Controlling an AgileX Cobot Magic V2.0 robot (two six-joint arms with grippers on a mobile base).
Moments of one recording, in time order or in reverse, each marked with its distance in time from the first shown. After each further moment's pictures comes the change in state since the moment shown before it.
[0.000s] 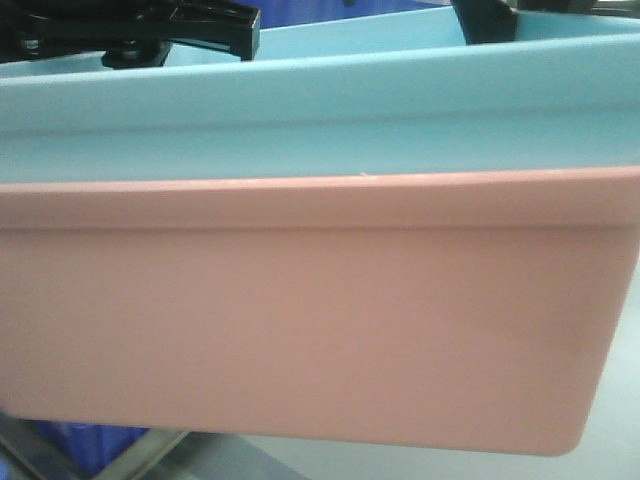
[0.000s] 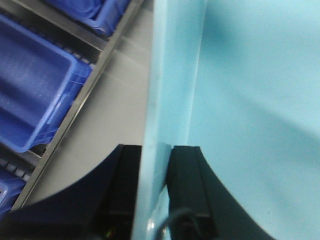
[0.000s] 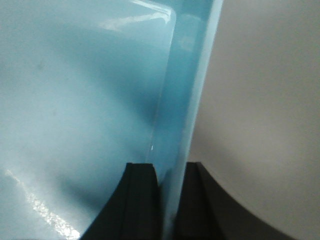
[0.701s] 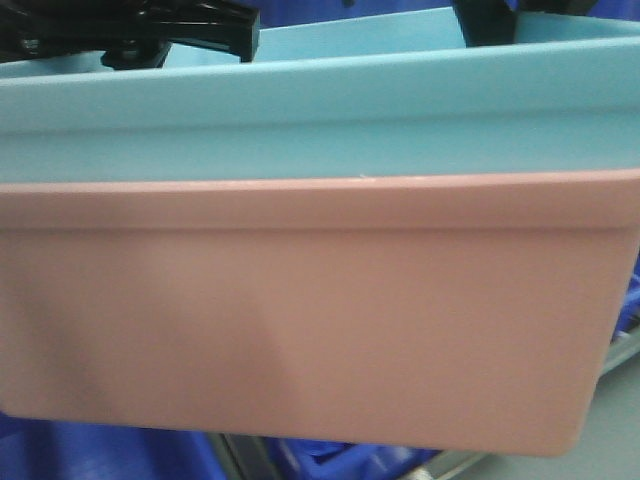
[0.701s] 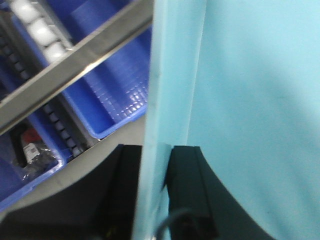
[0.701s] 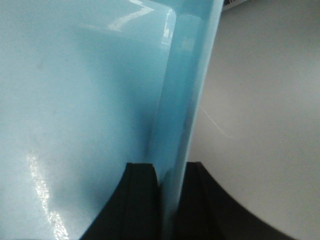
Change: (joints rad) left arm 0.000 0.000 0.000 0.000 0.000 0.000; right arm 0.000 0.000 0.000 0.000 0.000 0.000
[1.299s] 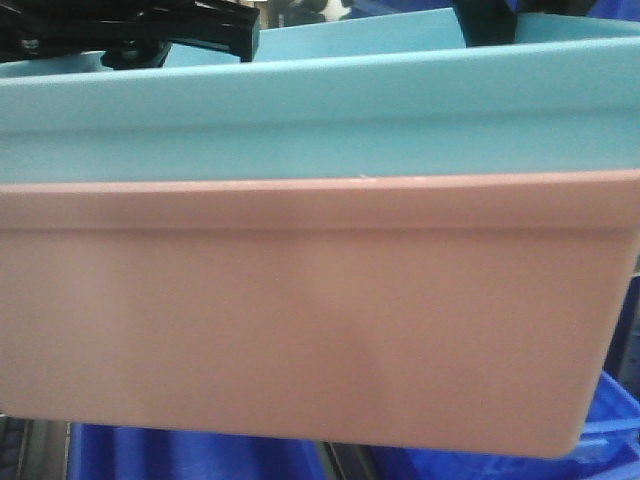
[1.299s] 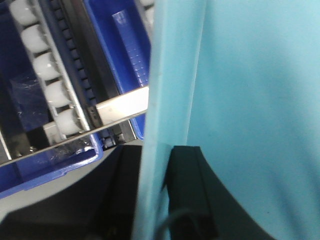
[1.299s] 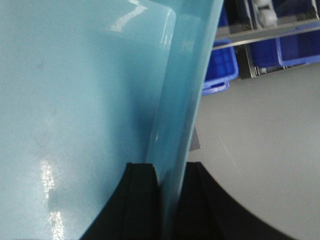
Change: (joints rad) left arm 0.000 0.000 0.000 0.000 0.000 0.000; right arm 0.000 0.000 0.000 0.000 0.000 0.000
